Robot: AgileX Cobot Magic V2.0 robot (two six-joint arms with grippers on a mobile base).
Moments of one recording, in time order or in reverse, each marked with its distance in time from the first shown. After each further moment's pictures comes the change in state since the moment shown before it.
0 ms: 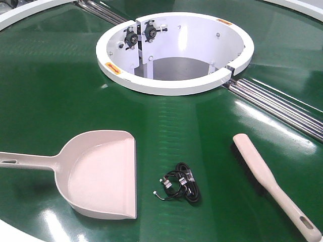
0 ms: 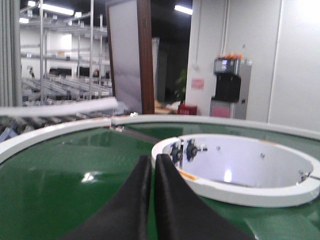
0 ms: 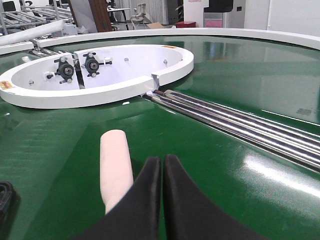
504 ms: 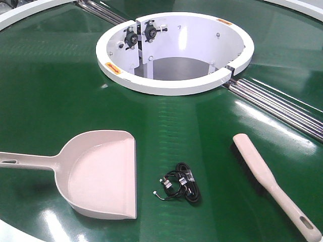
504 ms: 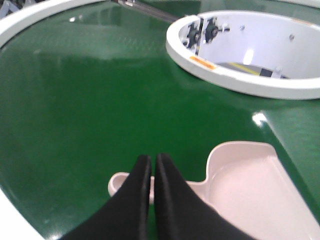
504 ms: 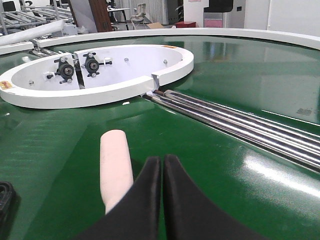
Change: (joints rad) left arm 0.000 0.393 -0.213 -0.001 0.313 0.004; right arm 0.000 0.000 0.000 0.000 0.000 0.000
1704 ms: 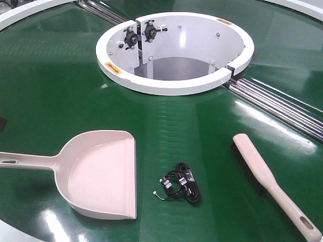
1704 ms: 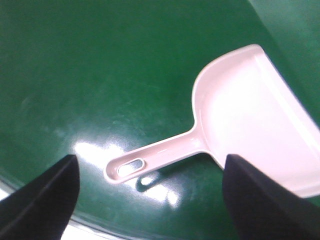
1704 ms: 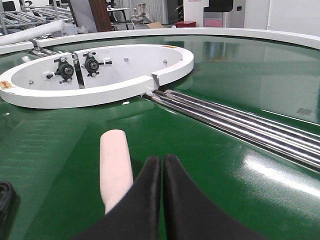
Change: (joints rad) left arm 0.000 0.569 -0.648 -0.182 0.614 0.515; right arm 0.000 0.000 0.000 0.000 0.001 0.000
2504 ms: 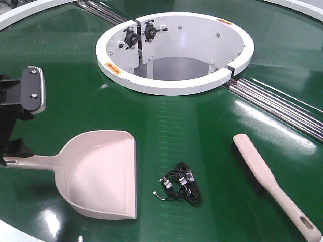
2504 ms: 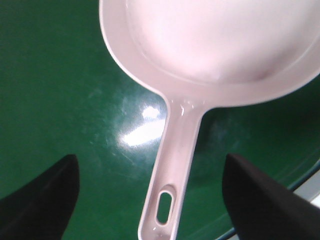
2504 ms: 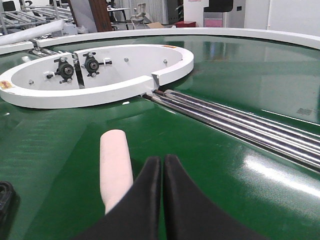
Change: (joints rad) left arm -0.071 0.393 -0.127 0.007 0.109 0.887; right arm 0.000 0.000 0.000 0.000 0.000 0.000
